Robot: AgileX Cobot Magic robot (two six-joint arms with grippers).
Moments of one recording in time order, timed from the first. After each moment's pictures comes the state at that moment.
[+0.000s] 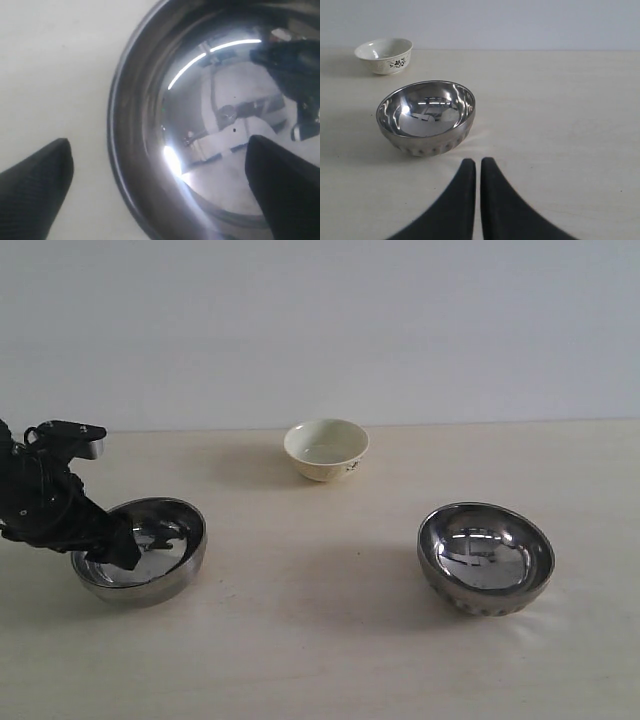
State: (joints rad) left arm -0.07 1.90 -1.12 -0.31 0.55 0.53; right arm 0.20 0.00 0.00 -0.13 0.34 0.16
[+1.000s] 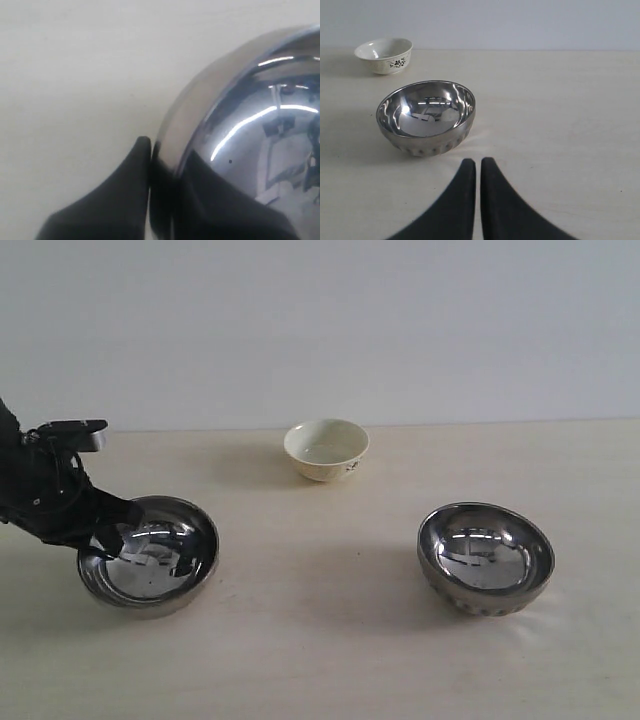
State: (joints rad) left arm -0.07 1.93 -1.18 -0.37 0.63 0.42; right arm 0.20 0.00 0.00 -0.13 0.34 0.16
